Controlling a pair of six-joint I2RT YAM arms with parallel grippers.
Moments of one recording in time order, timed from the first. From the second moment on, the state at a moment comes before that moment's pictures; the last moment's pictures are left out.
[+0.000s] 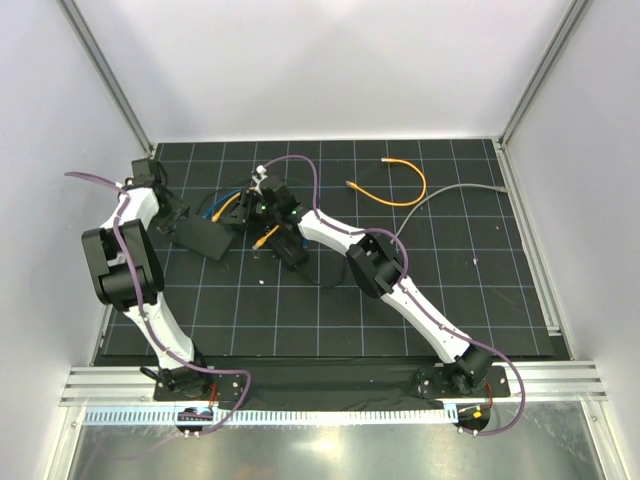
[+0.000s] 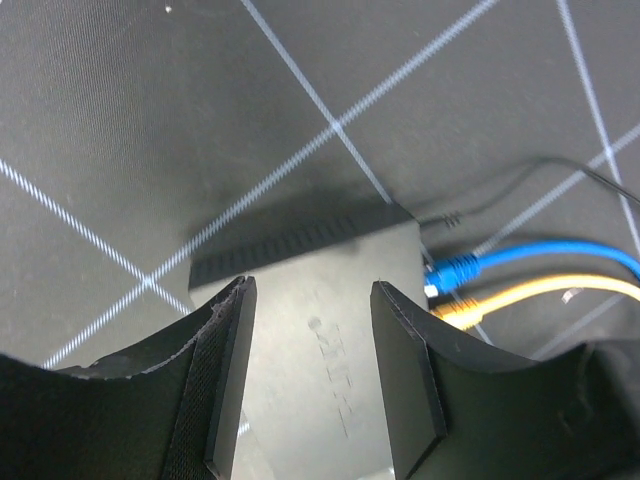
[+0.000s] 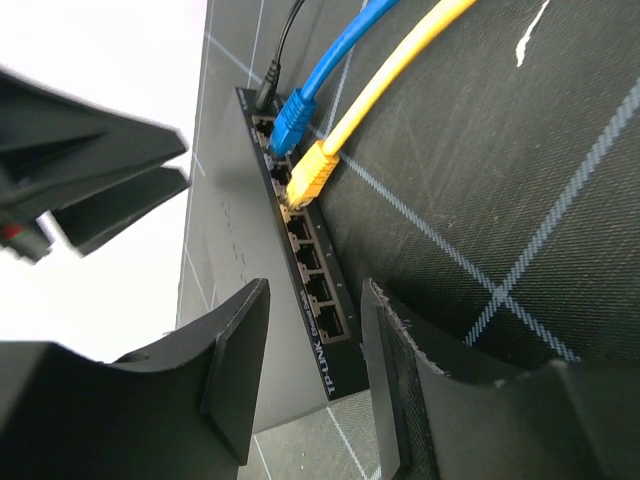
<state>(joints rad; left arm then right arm) 0.26 1.88 1.37 -0.54 -0.10 -0.68 0.80 2.85 2.47 -0.01 -0.40 0.96</state>
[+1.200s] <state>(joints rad) 0.30 1.92 1.30 -0.52 -0.03 -0.68 0.82 2.74 2.20 0.16 -0.49 1.00</state>
